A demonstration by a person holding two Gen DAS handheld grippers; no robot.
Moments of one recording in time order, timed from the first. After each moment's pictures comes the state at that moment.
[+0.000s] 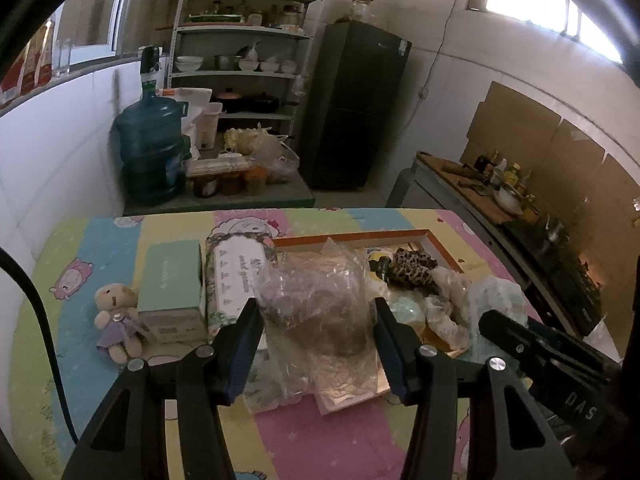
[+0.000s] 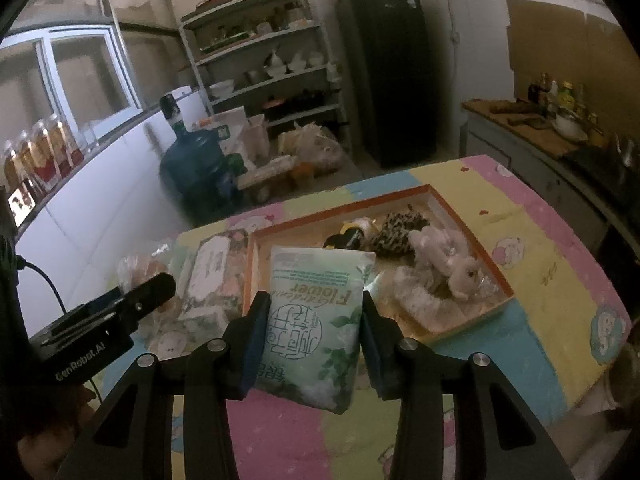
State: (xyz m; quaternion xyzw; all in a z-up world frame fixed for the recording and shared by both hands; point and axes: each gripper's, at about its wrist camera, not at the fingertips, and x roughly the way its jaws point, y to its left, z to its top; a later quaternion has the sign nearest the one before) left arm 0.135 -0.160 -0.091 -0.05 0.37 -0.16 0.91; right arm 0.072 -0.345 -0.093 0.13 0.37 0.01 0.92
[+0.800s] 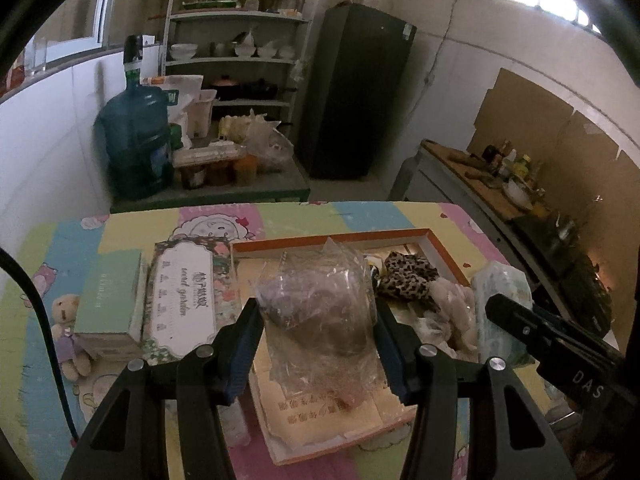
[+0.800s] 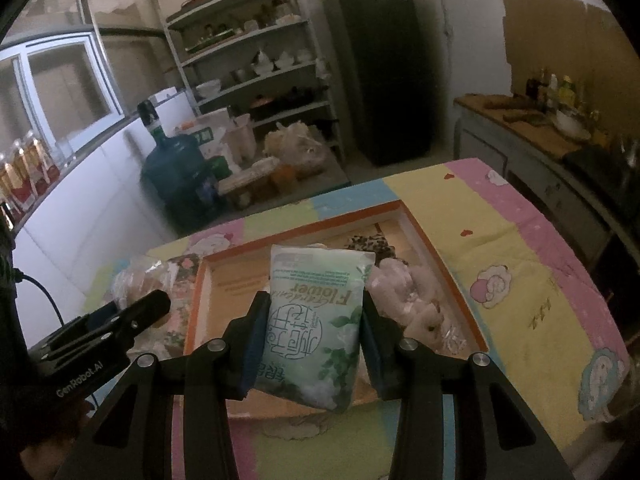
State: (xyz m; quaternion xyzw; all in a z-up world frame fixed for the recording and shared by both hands) left arm 0.183 -0.221 -0.114 -0.04 0.40 -0.15 0.90; right arm 0.128 -0.414 -0.112 0.14 0.38 0.01 0.91
